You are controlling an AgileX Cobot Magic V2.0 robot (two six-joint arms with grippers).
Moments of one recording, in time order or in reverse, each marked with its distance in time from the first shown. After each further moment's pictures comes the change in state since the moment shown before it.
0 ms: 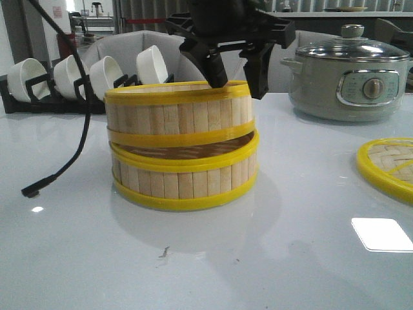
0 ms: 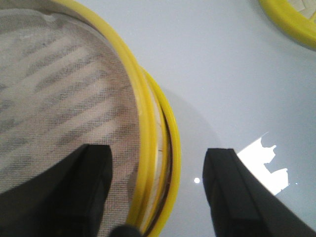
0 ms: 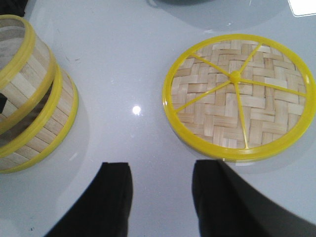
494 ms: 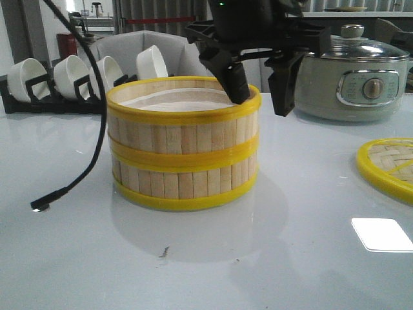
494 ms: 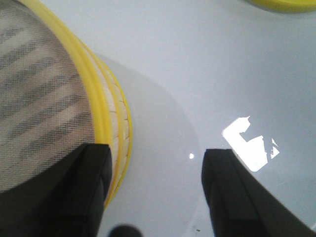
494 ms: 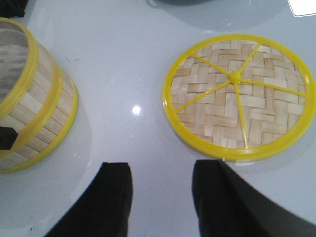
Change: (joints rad) left arm -0.074 0.000 -0.001 -0.012 0.077 -0.004; right arm 0.000 0.000 0.000 0.000 0.000 0.000
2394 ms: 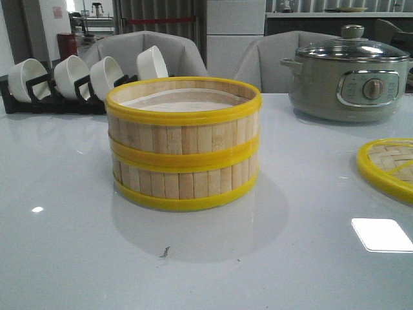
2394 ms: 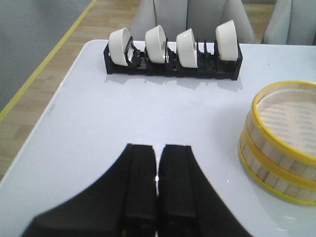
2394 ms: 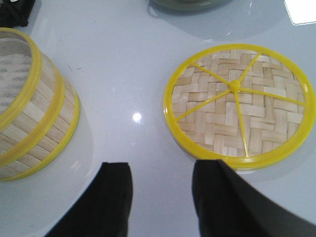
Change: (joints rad) left arm 0.643 -1.571 1.119 0.230 -0.291 -0.203; right arm 0.000 0.000 0.000 0.000 -0.028 0.000
